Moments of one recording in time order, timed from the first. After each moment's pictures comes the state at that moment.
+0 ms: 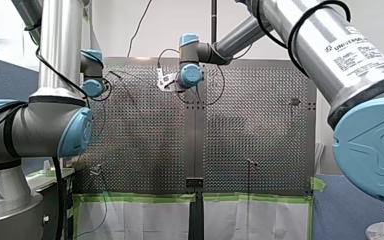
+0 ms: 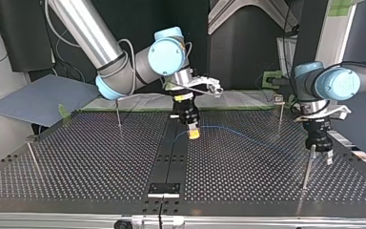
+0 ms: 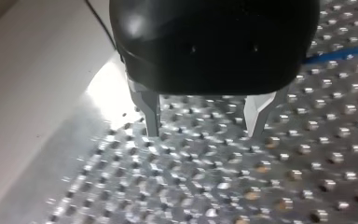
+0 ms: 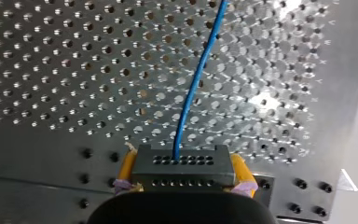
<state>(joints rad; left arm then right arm) 0.22 -1.70 -1.87 -2.50 -1.57 -2.07 2.45 -0.95 1.08 -0.13 1.79 1.44</state>
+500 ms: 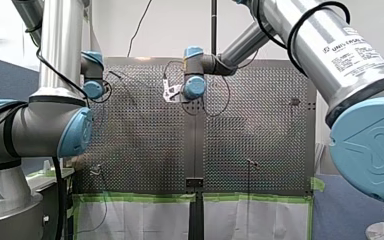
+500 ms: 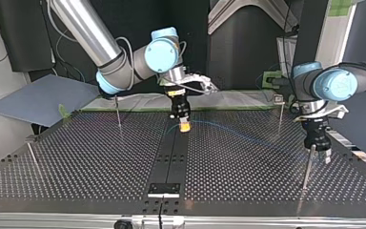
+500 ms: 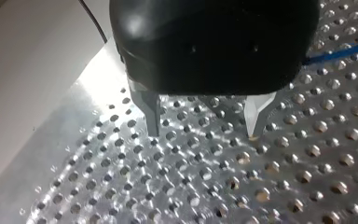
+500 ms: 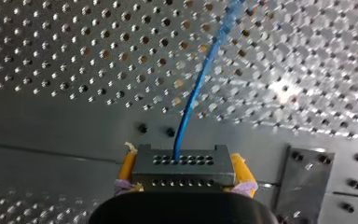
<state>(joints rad) 0.22 -1.72 -1.87 -2.50 -1.59 -2.08 2.42 -0.95 1.21 -0.23 1.81 1.47</state>
